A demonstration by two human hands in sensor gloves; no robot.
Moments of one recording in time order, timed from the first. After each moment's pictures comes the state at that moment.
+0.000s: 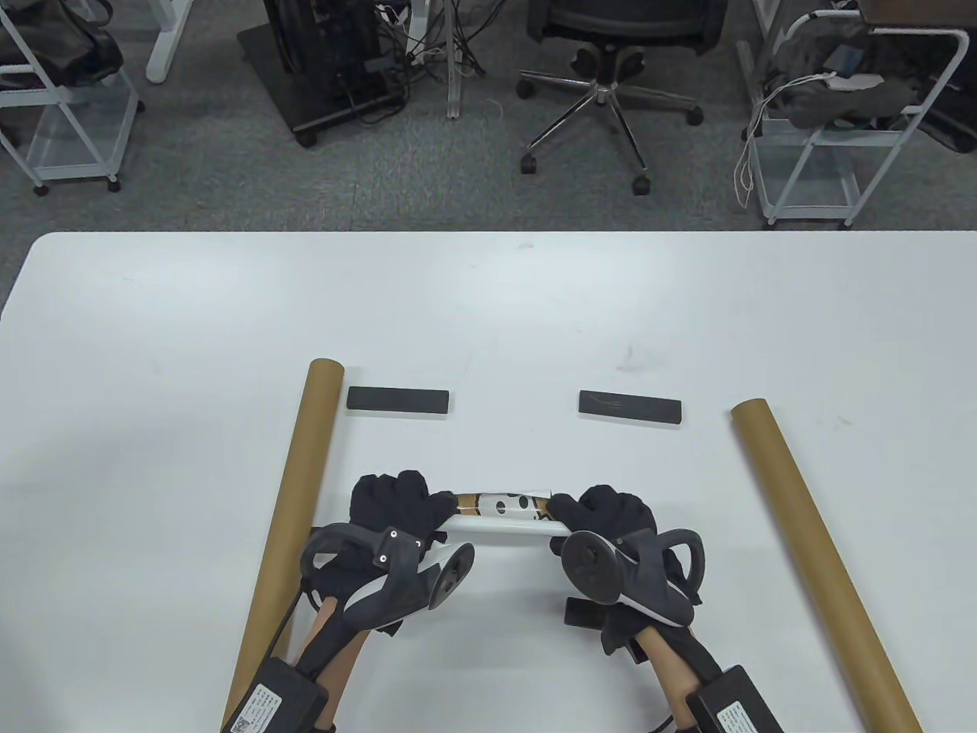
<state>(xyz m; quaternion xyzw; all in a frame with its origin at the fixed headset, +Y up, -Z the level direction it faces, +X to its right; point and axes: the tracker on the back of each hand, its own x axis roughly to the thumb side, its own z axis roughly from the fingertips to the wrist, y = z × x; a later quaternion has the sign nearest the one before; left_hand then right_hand) -0.122 -0.684 -0.188 0.08 -0.18 -0.16 0.97 0.100 -0.703 -0.185 0.15 -0.02 0.99 0.06</state>
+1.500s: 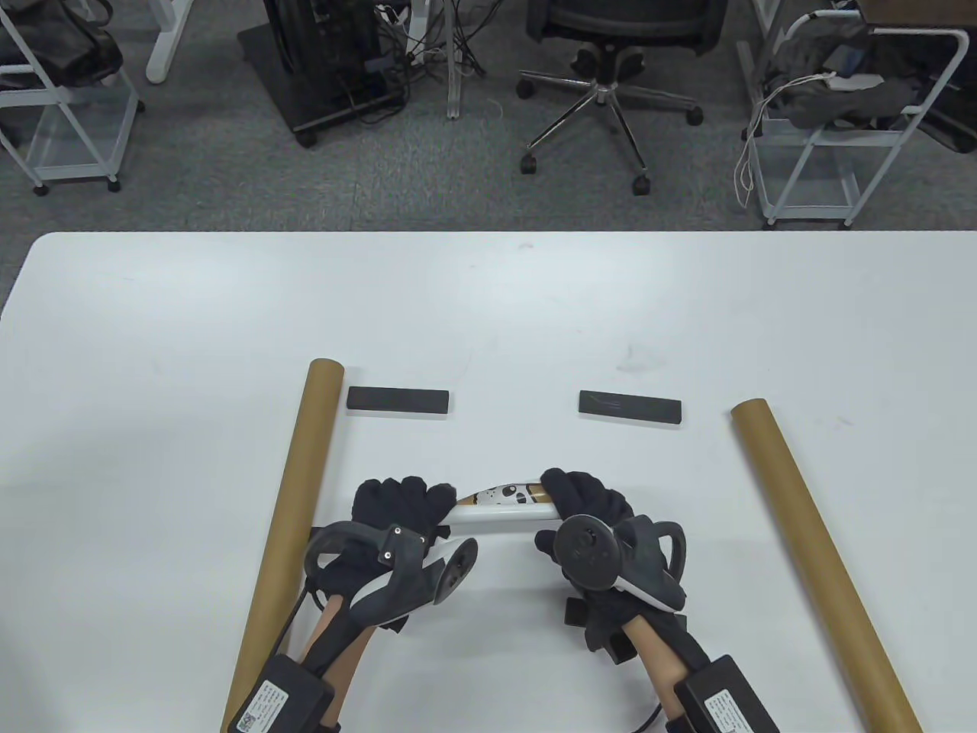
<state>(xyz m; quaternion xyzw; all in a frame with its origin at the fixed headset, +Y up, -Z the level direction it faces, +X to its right) -0.121 -0.693 -0.195 0.06 -0.16 -0.15 0.97 0.091 -0.700 -0.197 0.14 0.01 0.98 0.12</state>
